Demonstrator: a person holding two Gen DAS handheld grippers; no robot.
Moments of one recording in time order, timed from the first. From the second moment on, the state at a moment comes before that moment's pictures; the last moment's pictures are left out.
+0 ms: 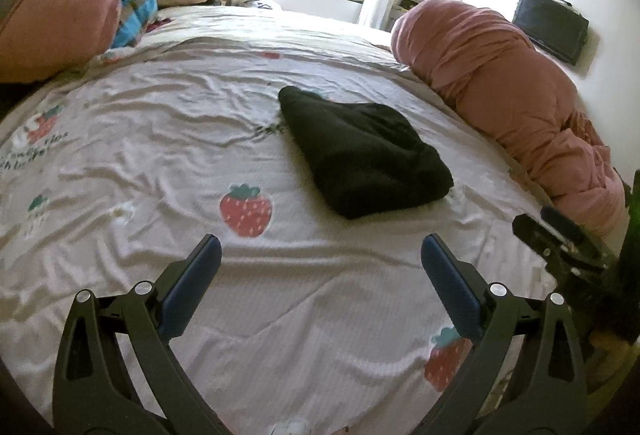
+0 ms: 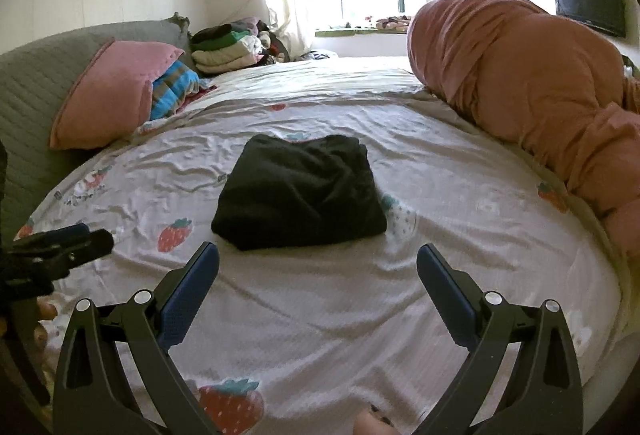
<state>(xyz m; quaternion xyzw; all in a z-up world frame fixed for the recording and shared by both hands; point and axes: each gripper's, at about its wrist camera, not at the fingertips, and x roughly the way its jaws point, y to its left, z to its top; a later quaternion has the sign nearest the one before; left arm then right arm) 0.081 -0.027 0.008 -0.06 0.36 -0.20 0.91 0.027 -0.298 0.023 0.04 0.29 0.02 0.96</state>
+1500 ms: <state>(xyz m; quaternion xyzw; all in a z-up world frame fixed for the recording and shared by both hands) 0.066 -0.026 -0.001 -0.03 0.36 -0.17 0.92 0.019 -0.288 -0.003 0.03 0.32 -0.01 0.95</state>
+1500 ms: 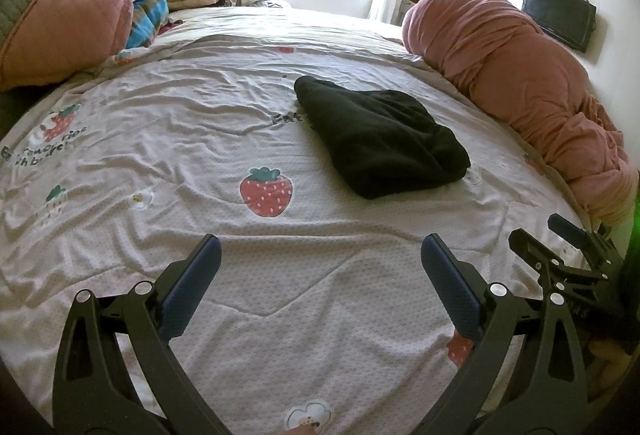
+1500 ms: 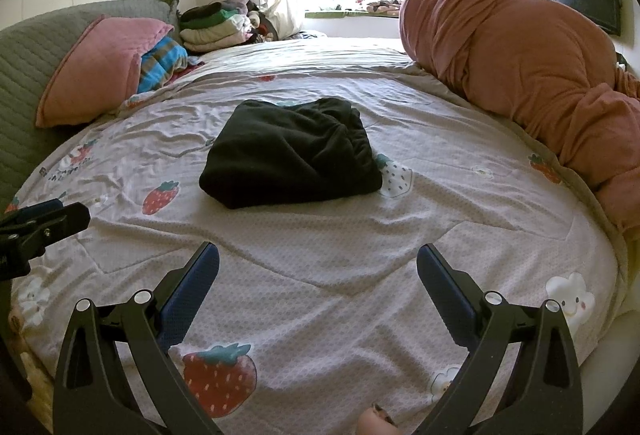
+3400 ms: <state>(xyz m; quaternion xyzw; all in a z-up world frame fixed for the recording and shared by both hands) 0.065 -0.025 -0.003 -0.03 0.37 -0.18 0.91 0.016 -0.294 -0.007 0.04 0.34 -0.02 0.94</state>
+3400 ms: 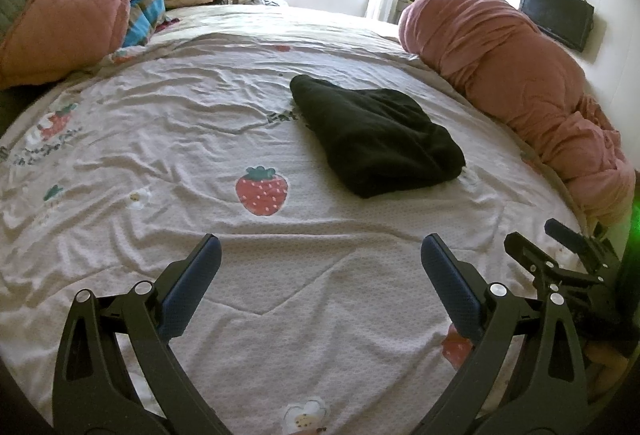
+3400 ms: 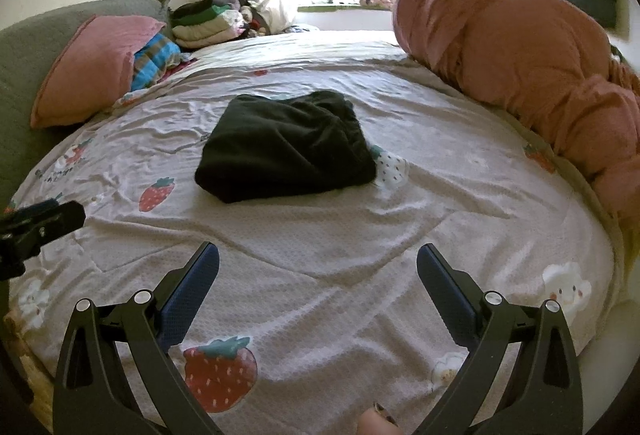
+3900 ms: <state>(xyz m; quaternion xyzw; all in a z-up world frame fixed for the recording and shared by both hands) 0.103 0.093 0.040 -0.12 0.32 -0.05 0.94 -0.094 -0.571 -0.031 0.14 0.35 -0.45 0.81</state>
